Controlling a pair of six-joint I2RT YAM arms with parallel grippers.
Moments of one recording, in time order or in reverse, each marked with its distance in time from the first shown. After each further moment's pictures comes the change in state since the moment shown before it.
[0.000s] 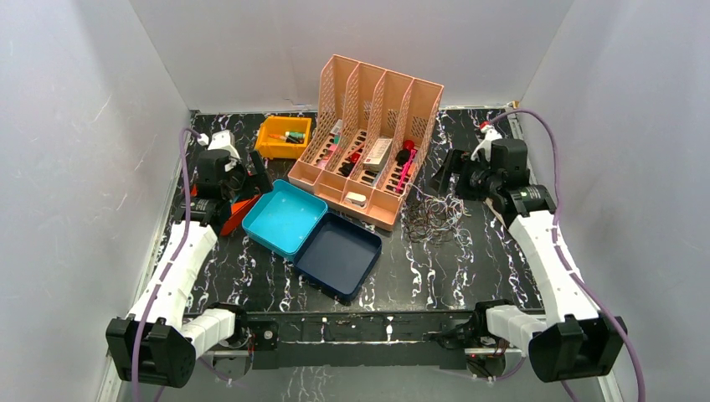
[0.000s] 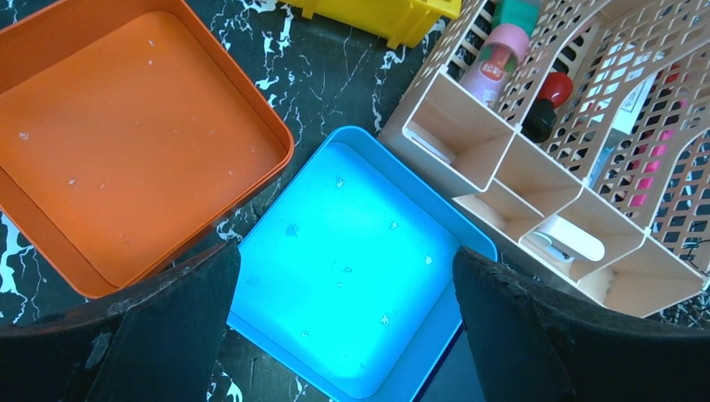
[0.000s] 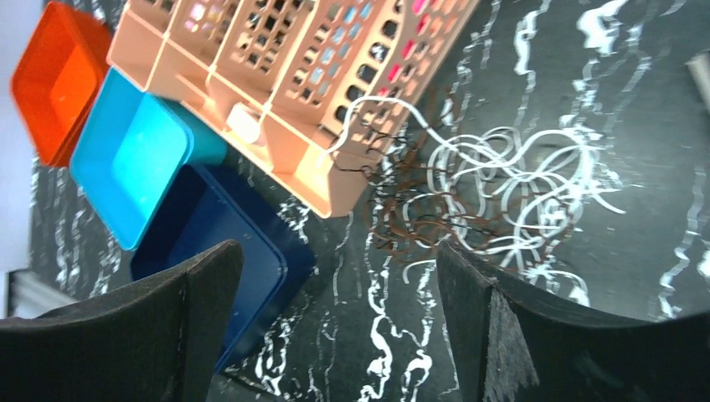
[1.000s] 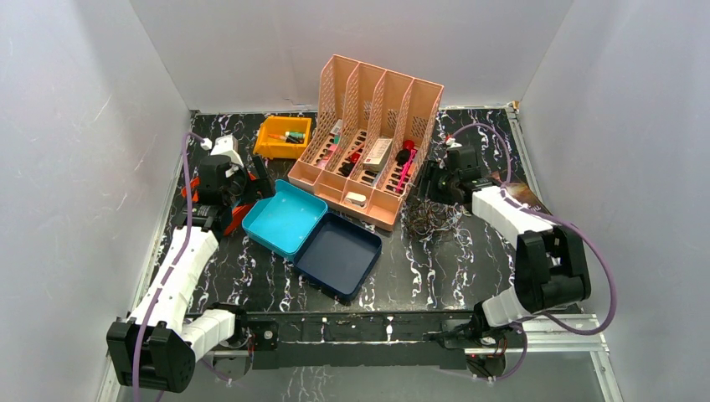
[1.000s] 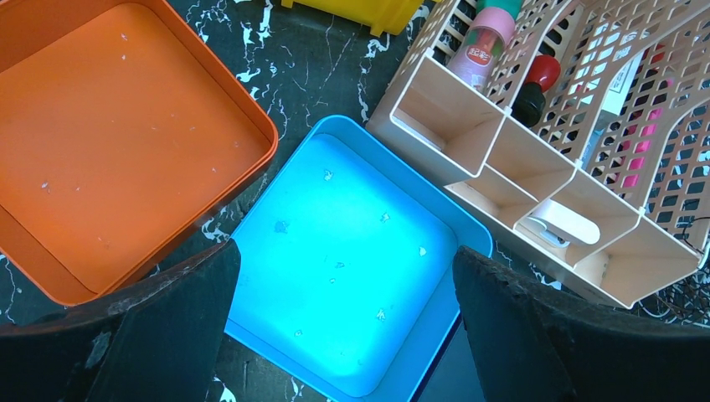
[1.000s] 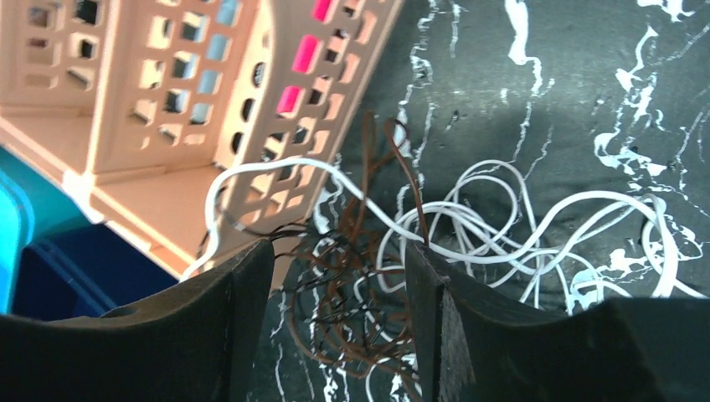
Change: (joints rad) left arm 0.000 -0.030 -0.071 0.052 0.044 0.011; right arm 0.109 0.398 -0.131 0.363 0.113 0.076
